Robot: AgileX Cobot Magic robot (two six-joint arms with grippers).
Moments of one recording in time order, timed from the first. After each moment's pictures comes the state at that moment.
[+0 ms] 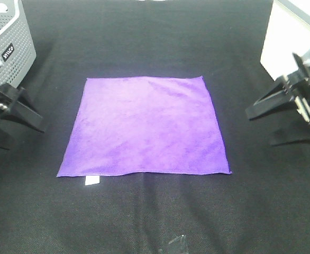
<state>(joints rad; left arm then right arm) 0.12 1.86 -1.06 -0.81 0.99 0.72 -0.22 1.87 -0.98 0.98 1.12 -0.90</state>
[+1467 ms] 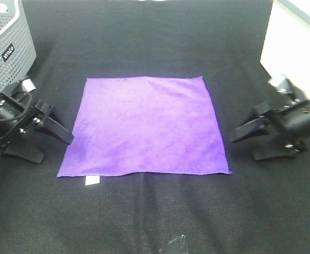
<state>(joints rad) 0.06 2.13 -1.18 -0.88 0.98 0.71 -0.15 2.07 -0.99 1.05 0.88 -0.99</state>
